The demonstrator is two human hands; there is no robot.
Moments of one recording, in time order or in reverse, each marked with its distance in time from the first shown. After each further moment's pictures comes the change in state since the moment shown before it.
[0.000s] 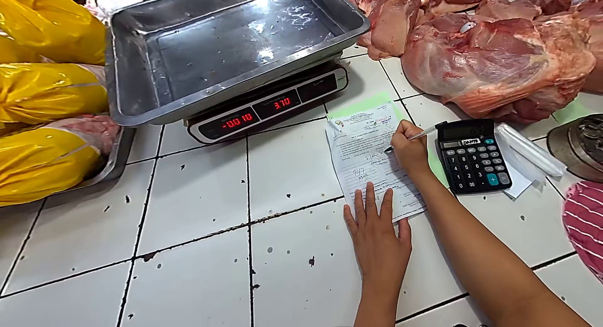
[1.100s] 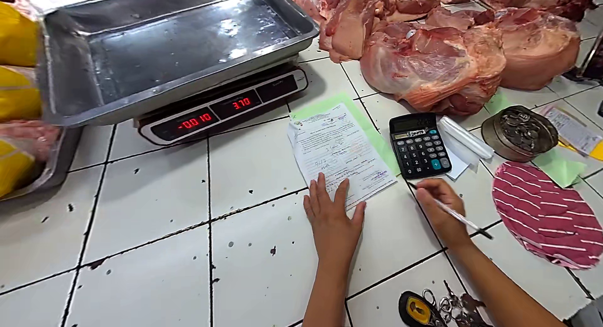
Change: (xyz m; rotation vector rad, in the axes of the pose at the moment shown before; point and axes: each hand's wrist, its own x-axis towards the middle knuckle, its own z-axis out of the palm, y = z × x) left_hand 0.000 -0.012 0.001 -0.120 0.101 0.036; right_hand -0.141 0.037 -0.131 0.122 0.043 -0.156
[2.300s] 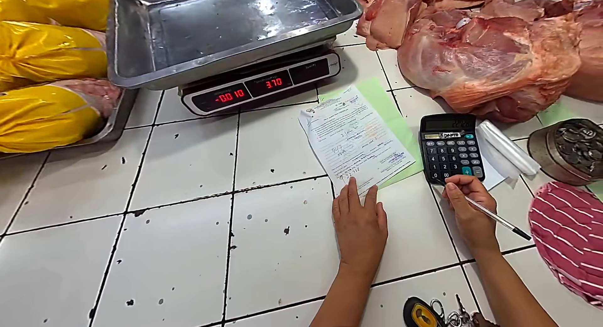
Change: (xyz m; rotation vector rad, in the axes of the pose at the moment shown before) left_hand -0.016 0.030 0.006 0.199 0.032 0.005; right_hand 0.020 0.007 -0.005 0.121 0.040 0.132
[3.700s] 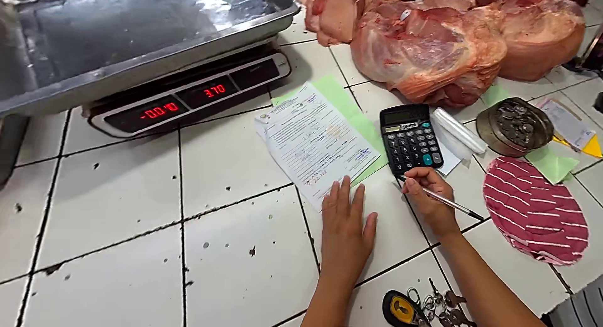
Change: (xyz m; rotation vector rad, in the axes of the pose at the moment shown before) left_hand -0.006 0.002 0.007 -0.245 -0.088 0.235; right_hand -0.005 0.000 -0.001 -0.013 -0.065 -0.061
